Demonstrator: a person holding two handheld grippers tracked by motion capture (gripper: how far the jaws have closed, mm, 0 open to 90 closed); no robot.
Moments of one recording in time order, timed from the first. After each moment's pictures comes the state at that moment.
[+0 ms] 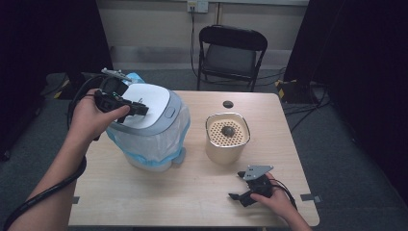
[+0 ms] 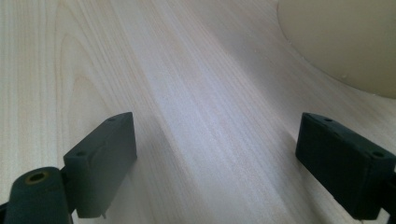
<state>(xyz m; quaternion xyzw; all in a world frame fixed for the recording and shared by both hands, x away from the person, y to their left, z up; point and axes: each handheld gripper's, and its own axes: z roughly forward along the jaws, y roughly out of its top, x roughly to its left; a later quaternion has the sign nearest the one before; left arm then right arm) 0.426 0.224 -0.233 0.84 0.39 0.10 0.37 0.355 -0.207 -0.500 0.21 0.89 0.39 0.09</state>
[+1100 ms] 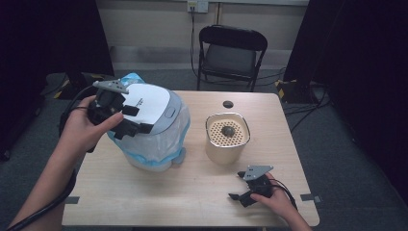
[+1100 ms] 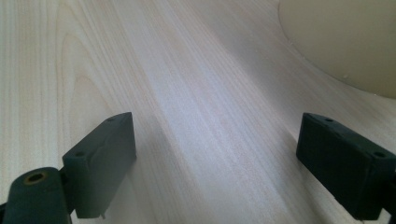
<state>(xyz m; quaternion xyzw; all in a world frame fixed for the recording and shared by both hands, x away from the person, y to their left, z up) 0.379 0.229 -0.229 0.85 0.33 0.10 0.39 0.355 -0.207 -0.500 0.21 0.89 0.39 0.09</state>
